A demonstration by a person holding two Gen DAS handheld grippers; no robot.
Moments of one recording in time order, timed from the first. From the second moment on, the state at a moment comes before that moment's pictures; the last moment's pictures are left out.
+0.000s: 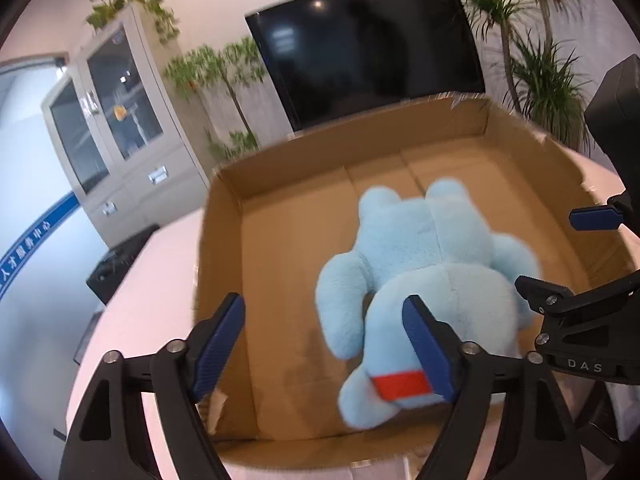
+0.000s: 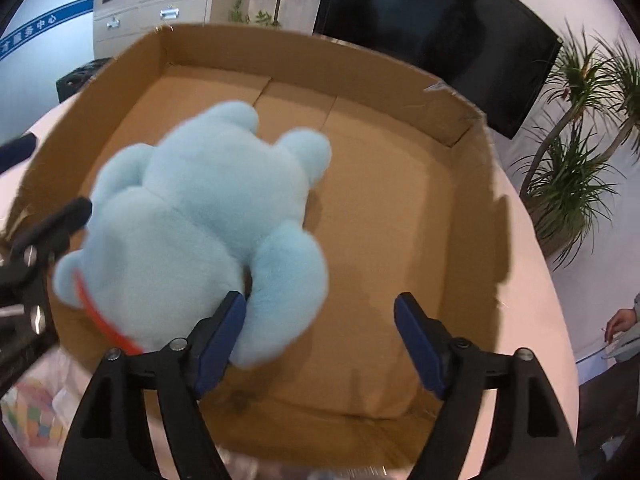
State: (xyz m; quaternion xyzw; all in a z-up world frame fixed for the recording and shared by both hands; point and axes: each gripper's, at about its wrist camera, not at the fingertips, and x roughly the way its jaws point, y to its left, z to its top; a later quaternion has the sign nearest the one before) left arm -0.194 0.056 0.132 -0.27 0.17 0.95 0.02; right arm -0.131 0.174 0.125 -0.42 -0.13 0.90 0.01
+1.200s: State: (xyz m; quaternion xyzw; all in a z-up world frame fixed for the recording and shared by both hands) left arm 0.024 0.113 0.070 -0.41 0.14 0.86 0.27; right arm 0.088 0.310 0.049 -0.41 -0.03 0.89 -0.19
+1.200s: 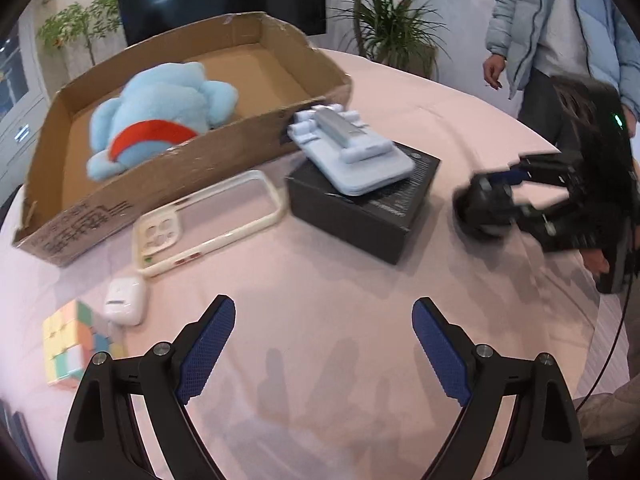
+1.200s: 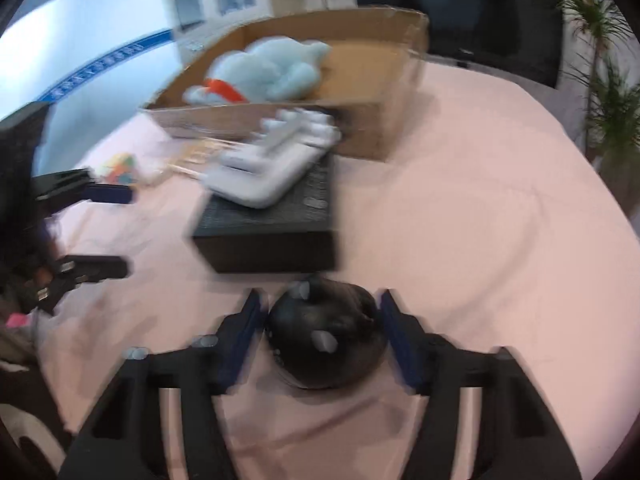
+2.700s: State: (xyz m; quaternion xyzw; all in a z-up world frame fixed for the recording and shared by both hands) left arm 0.057 0.133 0.052 -0.52 0.19 0.72 0.42; right arm 0.138 0.158 0.028 -0.40 -0.14 0.84 -0.34
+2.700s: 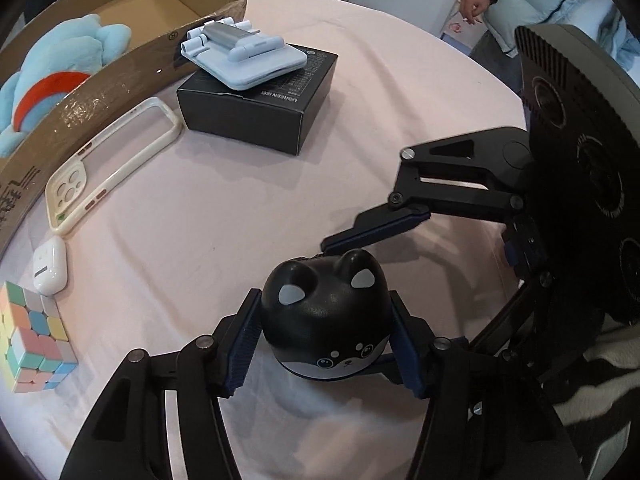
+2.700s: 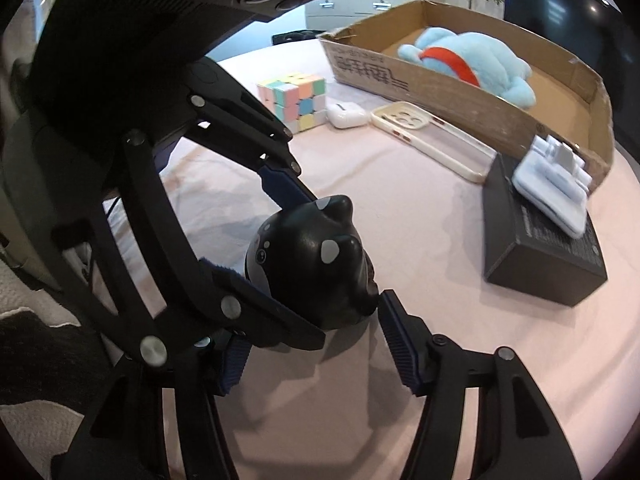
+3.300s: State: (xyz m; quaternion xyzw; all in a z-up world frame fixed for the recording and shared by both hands) left arm 0.040 0.117 0.053 -0.52 0.17 0.73 0.42; right arm 0.134 0.140 0.035 -0.38 -0.16 0.84 -0.35
